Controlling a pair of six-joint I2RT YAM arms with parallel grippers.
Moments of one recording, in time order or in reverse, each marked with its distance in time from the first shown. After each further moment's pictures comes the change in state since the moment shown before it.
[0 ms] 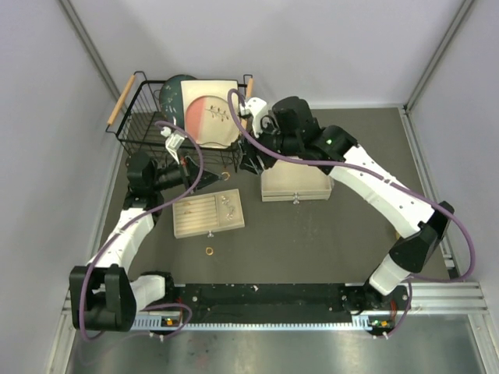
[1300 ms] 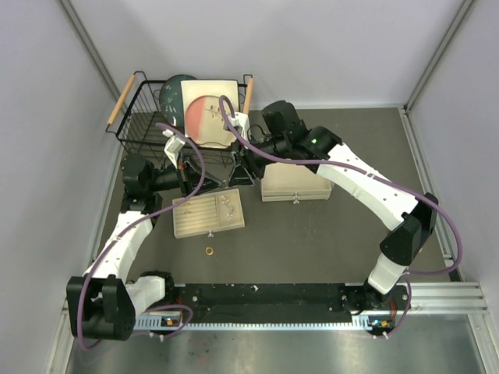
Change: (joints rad) left arm -0.015 -0.066 0.020 0.076 0.201 -0.052; right arm -0.017 0.070 -0.035 0.034 -0.492 -0.028
